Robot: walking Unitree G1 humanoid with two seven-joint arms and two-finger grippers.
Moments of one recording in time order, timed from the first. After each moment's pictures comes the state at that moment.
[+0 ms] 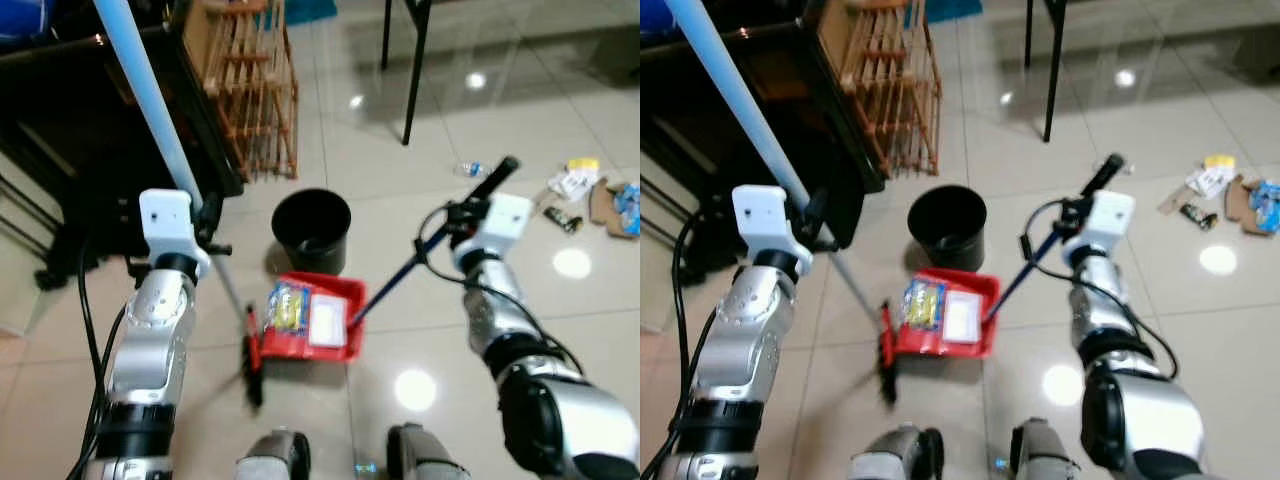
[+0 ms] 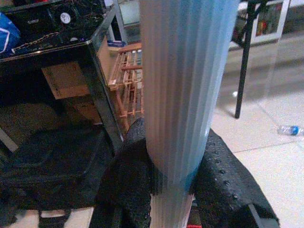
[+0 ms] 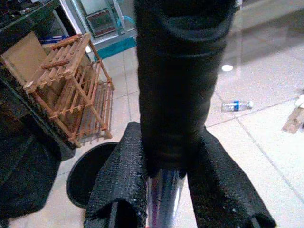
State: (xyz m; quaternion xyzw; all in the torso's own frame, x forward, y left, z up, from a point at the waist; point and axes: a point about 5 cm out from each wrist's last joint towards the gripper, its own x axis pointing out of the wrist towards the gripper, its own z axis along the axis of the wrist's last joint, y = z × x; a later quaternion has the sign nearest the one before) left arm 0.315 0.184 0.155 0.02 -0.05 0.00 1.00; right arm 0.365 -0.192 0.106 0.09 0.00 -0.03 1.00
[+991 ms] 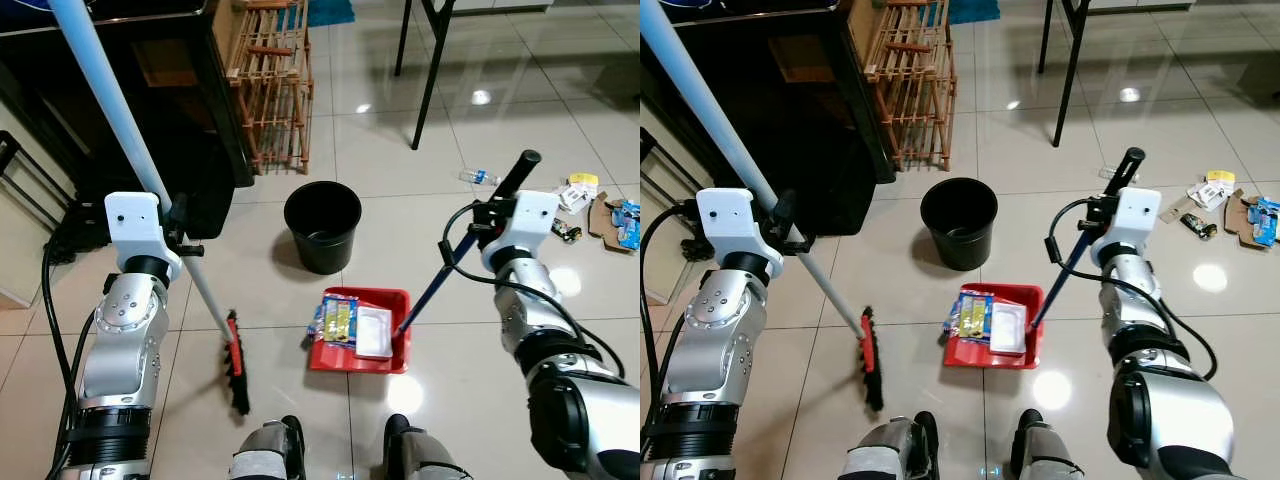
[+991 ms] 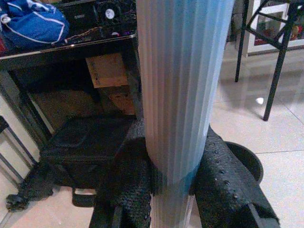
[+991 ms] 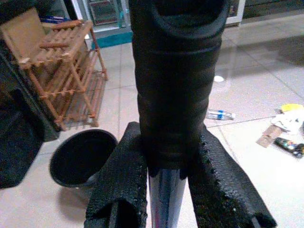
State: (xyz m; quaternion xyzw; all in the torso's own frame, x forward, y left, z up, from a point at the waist) left arm 0.309 0.214 0.155 0.04 -0.05 0.04 1.00; right arm 0.362 -0.232 0.114 0.03 0.01 -0.05 1.00
